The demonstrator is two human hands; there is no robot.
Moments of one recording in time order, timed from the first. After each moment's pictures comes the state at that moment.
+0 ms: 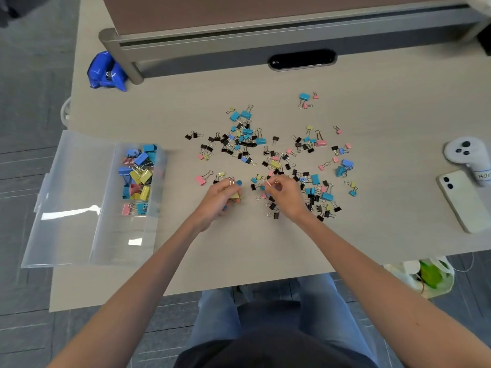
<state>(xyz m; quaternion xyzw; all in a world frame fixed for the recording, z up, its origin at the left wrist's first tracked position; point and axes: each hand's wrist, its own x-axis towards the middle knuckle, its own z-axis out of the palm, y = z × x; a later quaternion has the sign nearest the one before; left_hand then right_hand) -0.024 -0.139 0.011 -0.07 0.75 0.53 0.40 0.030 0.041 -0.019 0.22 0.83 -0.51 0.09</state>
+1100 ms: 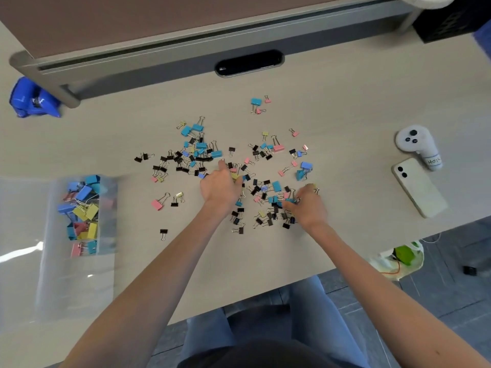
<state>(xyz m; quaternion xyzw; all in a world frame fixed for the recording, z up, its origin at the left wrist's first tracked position) -0.057 -0.007 -0.024 0.14 0.97 0.05 0.18 0.076 0.146 -0.022 0.43 0.83 -0.32 0.16</state>
